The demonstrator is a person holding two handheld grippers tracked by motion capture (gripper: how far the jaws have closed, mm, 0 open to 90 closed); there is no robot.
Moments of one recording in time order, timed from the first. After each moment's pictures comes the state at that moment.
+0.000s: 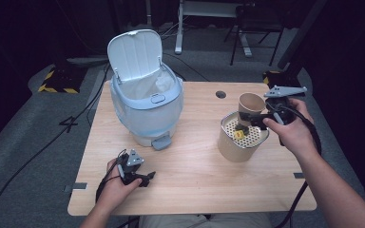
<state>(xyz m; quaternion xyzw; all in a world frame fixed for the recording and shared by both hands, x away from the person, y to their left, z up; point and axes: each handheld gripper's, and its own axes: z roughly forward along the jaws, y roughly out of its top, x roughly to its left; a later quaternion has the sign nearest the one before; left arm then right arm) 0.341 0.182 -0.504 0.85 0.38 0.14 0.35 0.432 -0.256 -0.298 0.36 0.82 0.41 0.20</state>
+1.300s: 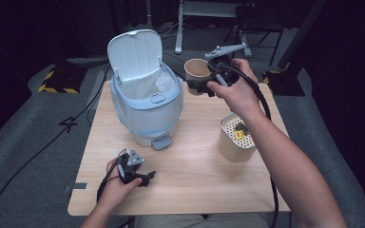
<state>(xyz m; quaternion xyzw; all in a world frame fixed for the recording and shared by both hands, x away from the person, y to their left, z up) 0.341 0.182 -0.504 0.85 0.38 0.14 0.35 0.483 -0.105 -0.231 0.30 0.83 0.43 0.19</state>
